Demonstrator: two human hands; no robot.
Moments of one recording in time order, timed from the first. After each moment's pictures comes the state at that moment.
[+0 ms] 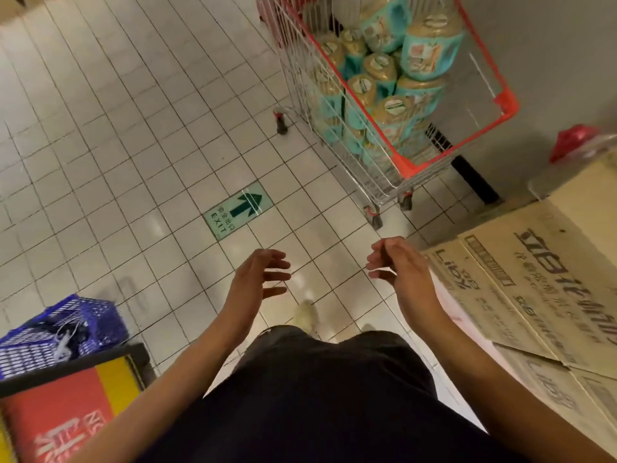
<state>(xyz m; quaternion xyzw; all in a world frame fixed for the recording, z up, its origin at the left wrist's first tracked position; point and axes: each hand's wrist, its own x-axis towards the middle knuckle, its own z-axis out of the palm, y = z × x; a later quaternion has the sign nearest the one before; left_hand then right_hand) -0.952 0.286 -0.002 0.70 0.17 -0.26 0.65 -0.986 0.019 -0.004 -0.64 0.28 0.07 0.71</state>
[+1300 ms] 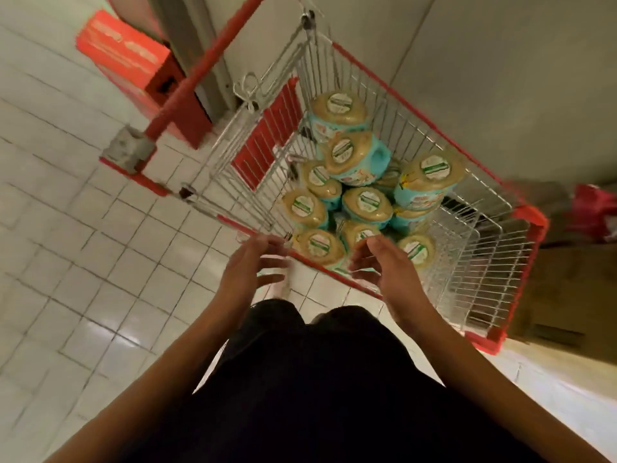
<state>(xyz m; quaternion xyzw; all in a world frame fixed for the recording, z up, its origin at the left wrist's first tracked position) -0.153 0.196 -0.015 0.70 0.02 -0.43 0.58 -0.312 0.005 -0.006 -0.53 0.45 -0.07 0.72</state>
